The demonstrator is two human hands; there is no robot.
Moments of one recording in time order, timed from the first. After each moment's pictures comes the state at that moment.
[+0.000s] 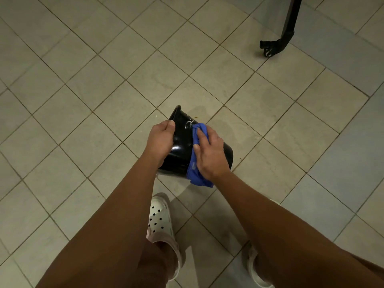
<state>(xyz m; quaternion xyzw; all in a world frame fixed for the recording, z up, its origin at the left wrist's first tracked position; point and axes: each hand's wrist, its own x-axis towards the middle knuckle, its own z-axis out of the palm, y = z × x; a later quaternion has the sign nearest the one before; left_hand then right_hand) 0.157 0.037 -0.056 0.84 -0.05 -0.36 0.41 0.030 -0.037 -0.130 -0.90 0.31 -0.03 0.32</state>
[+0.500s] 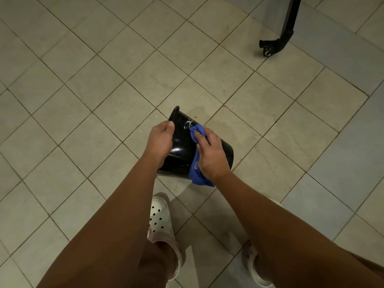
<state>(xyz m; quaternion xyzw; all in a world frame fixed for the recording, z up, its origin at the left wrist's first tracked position) 0.155 0.038 -0.053 0.83 -0.04 -0.37 0.42 0.028 -0.036 -0.132 -0.89 0.29 -0.05 0.35</state>
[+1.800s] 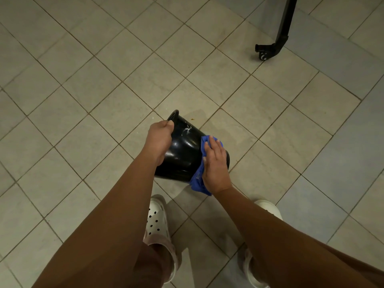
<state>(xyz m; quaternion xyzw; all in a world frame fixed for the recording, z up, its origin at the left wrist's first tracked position) 0.158 0.024 -0.049 0.82 0.01 -0.39 0.42 -0.005 -0.027 -0.144 -0.86 0.33 -0.08 0.39</state>
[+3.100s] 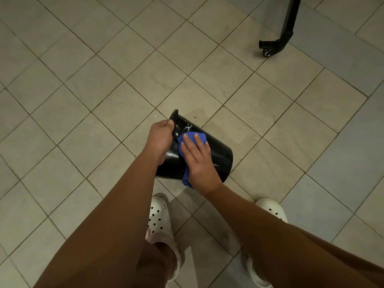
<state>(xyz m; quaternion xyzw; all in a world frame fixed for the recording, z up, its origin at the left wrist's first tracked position) 0.162 0.030 -0.054 0.82 0.01 -0.39 0.42 0.019 -0.004 -0.137 -0.95 0.15 -0.09 0.26</state>
